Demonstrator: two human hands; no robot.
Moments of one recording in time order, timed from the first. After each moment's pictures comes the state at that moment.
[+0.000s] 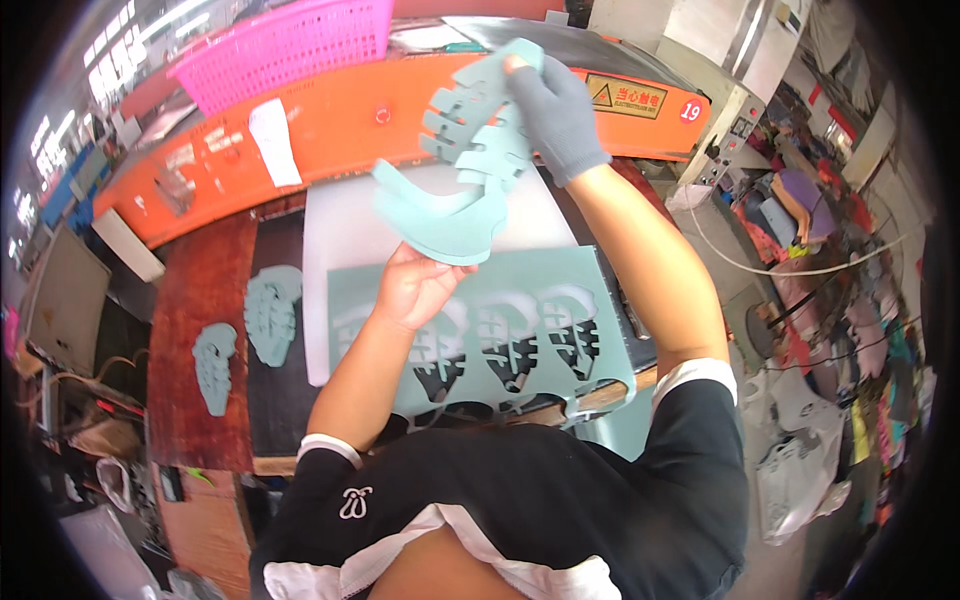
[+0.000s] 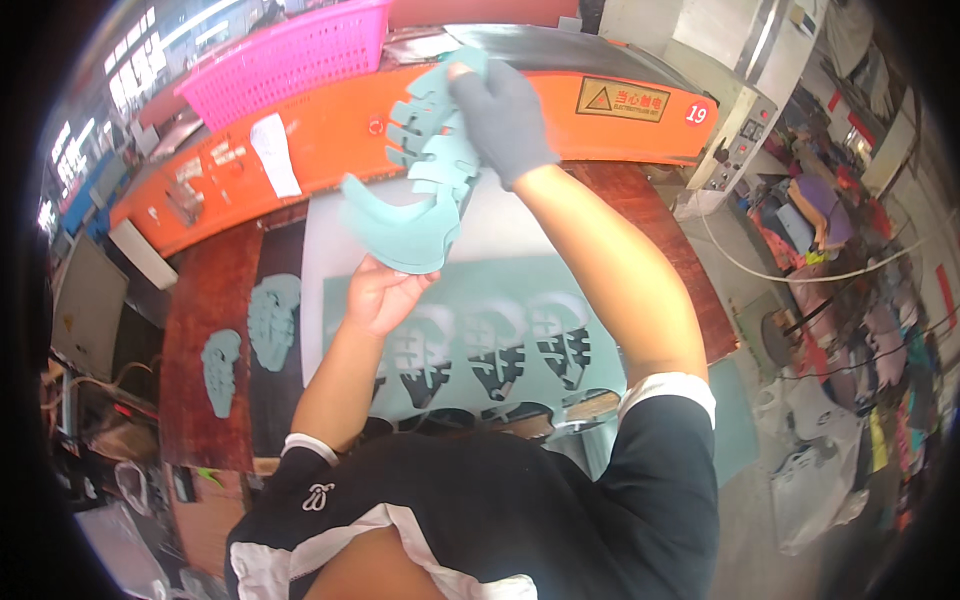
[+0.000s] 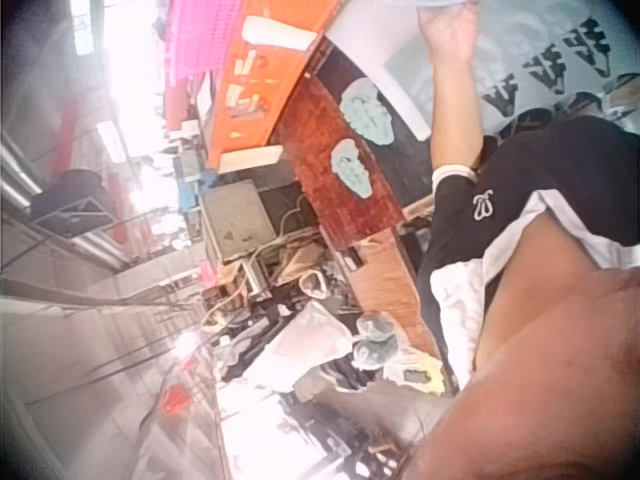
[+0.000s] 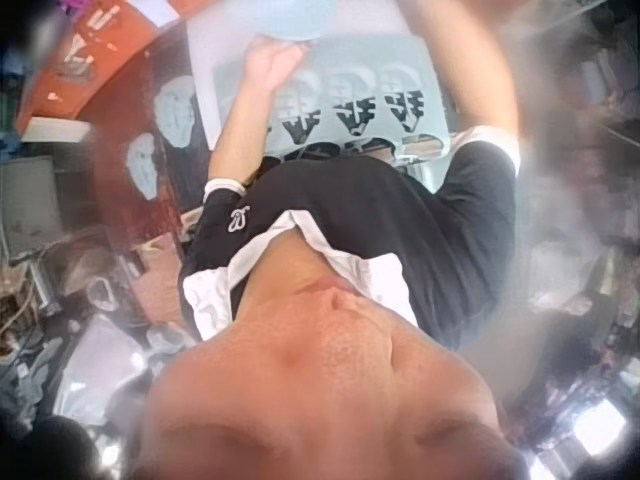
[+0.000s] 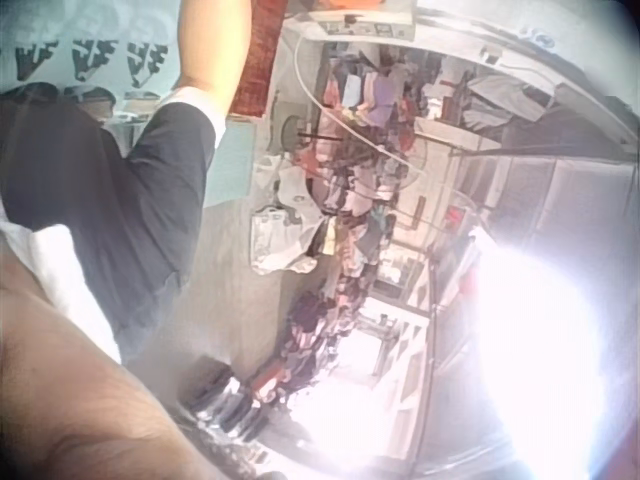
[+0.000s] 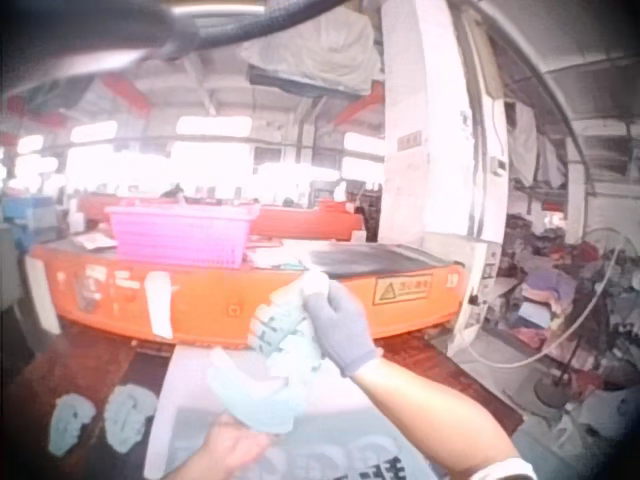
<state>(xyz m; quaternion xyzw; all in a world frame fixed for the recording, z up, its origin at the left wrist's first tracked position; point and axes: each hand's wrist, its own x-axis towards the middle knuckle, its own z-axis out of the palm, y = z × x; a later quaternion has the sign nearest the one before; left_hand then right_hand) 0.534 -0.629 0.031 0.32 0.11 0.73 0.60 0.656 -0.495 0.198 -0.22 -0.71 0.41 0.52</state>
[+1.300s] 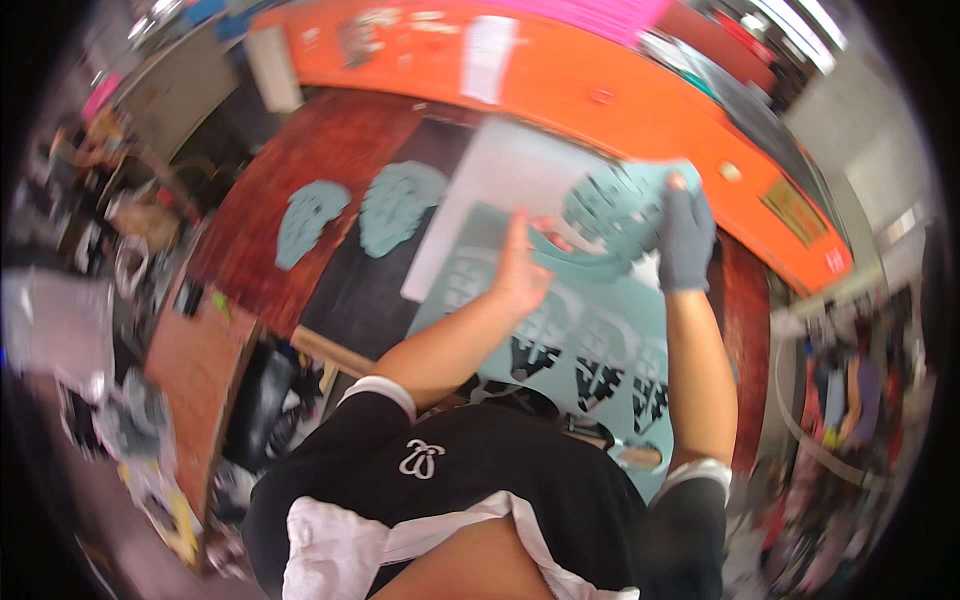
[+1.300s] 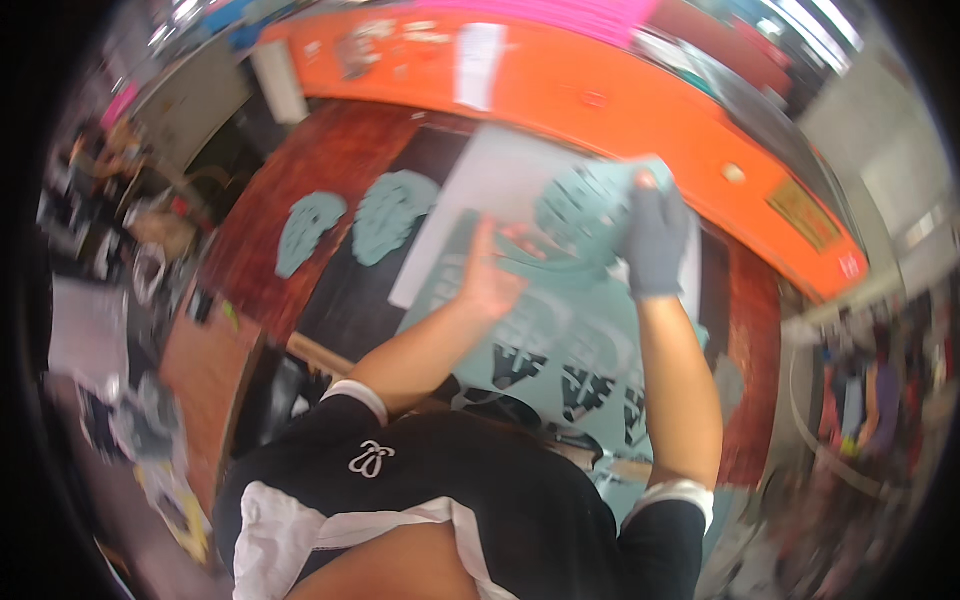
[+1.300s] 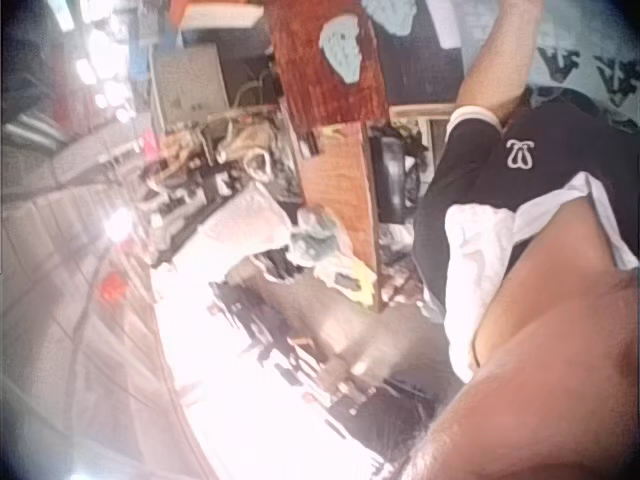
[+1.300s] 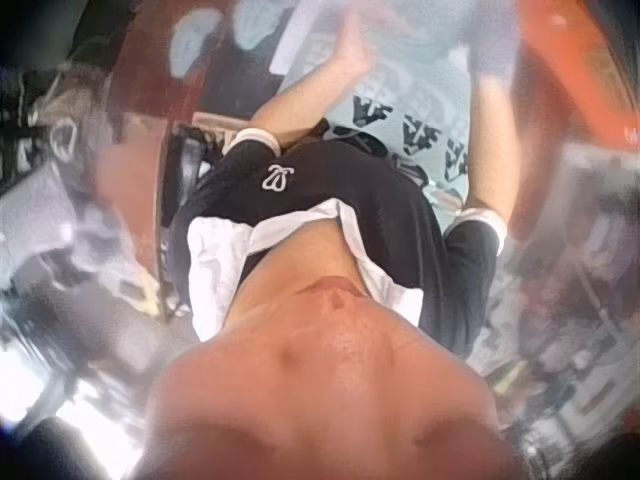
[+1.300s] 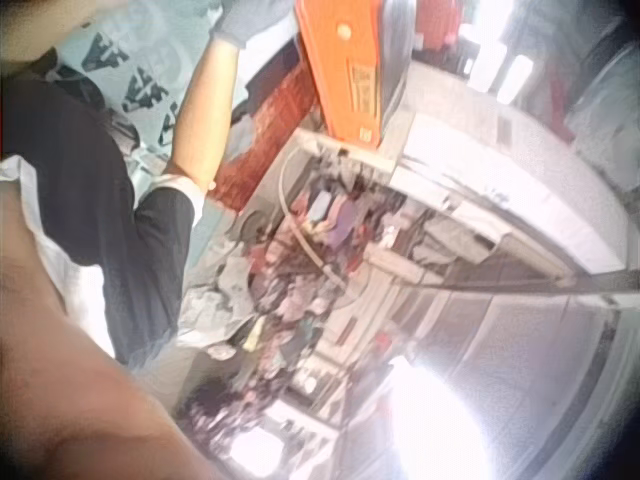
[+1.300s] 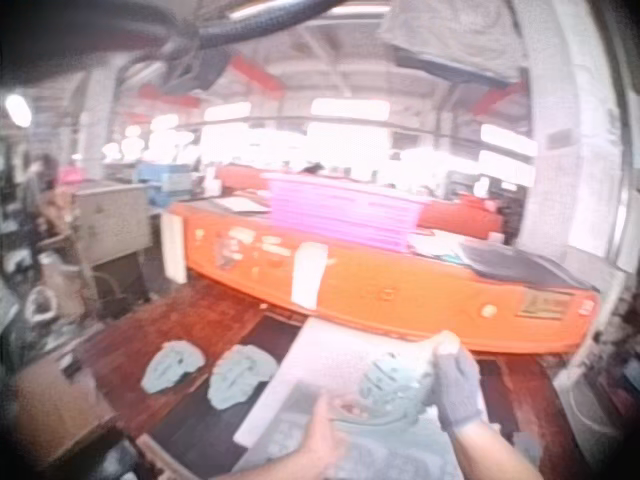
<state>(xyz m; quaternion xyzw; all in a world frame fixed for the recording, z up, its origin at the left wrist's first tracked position) 0.509 -0.662 -0.008 -0.03 0.24 0.88 0.42 0.604 -0.538 0.108 -0.25 -0.70 0.50 0.45</state>
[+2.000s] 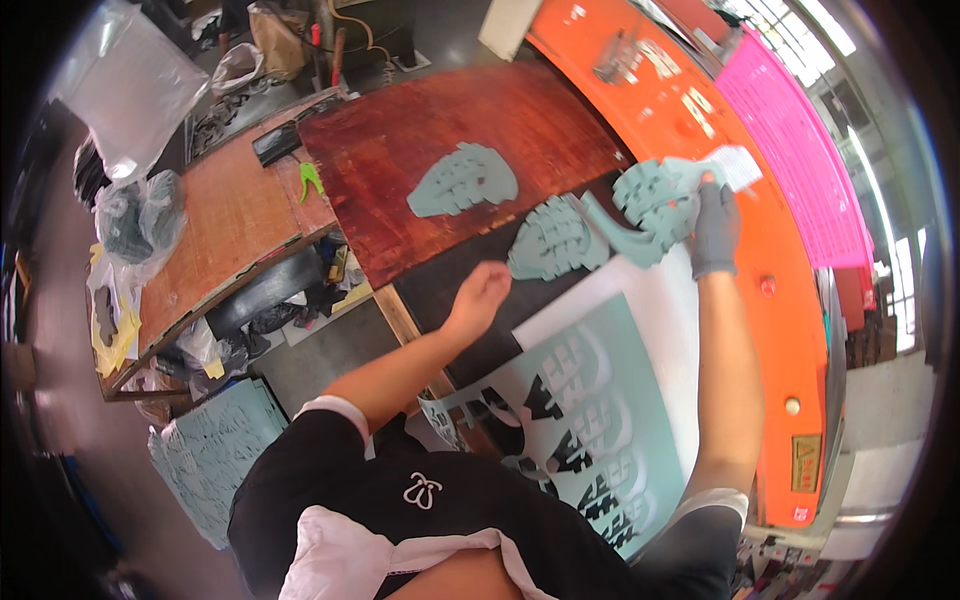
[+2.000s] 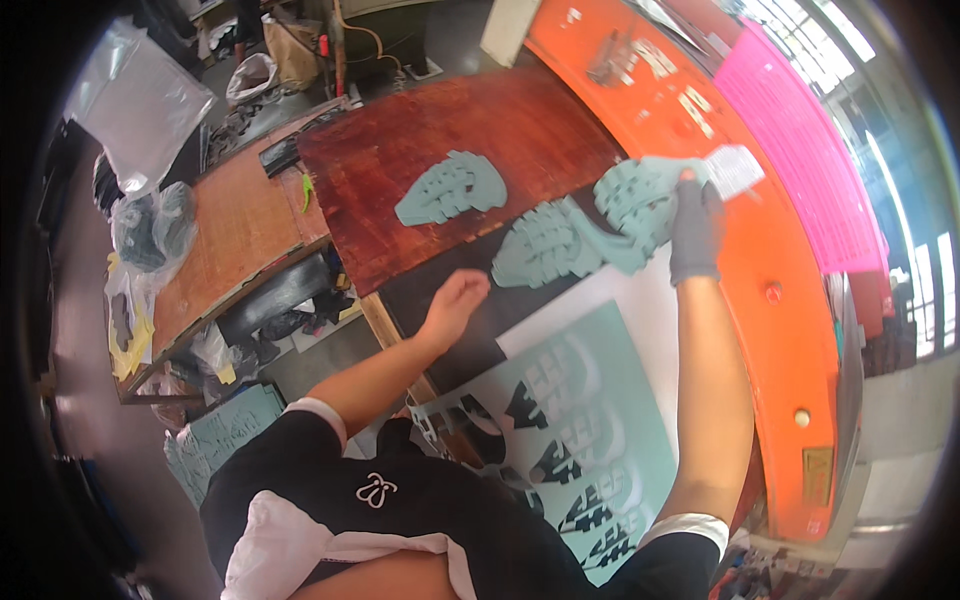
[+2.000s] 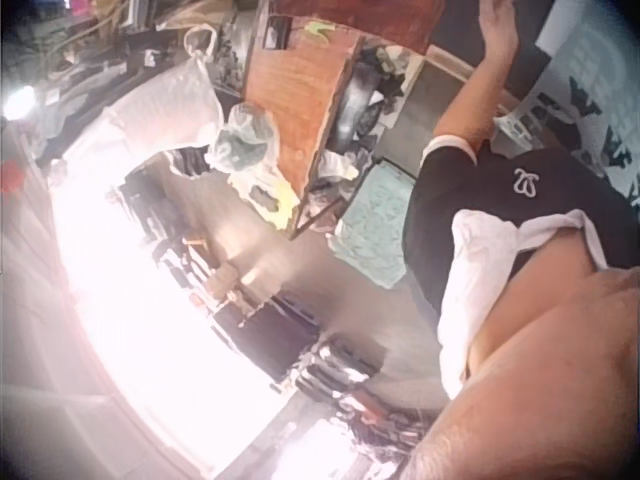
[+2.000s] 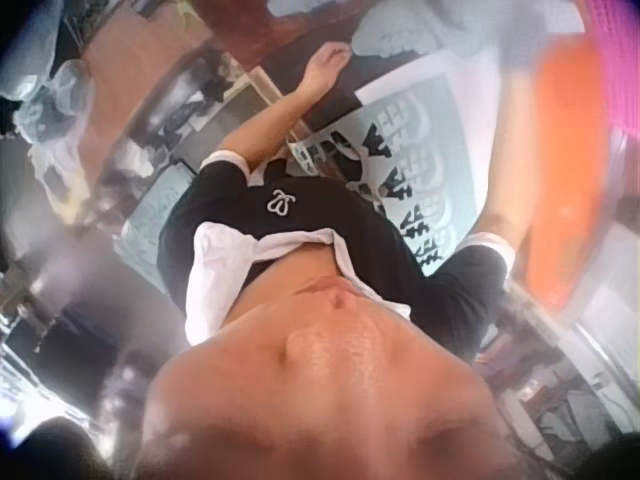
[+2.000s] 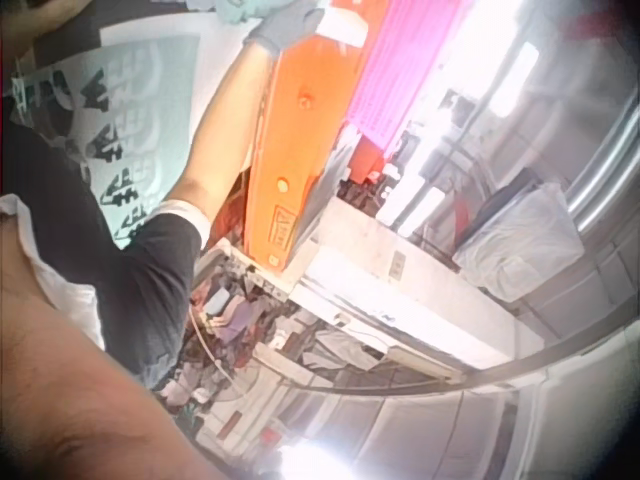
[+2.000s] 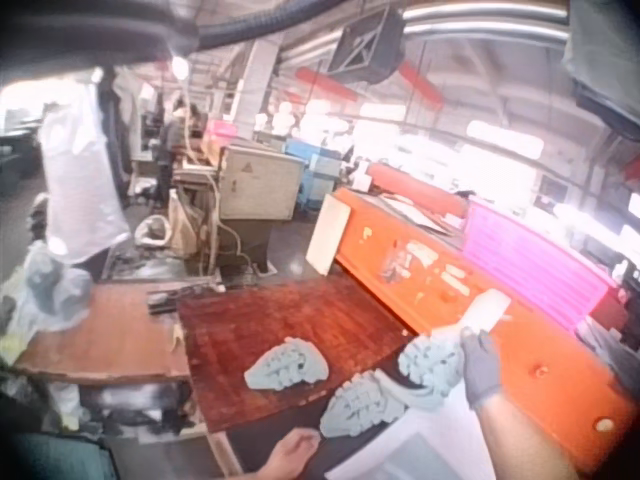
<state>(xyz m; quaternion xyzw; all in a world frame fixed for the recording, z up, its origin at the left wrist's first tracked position) 0.402 -0.860 -0.136 0.06 0.58 0.81 0.02 0.313 -0.611 0.094 -0.06 -0.81 0.53 0.23</state>
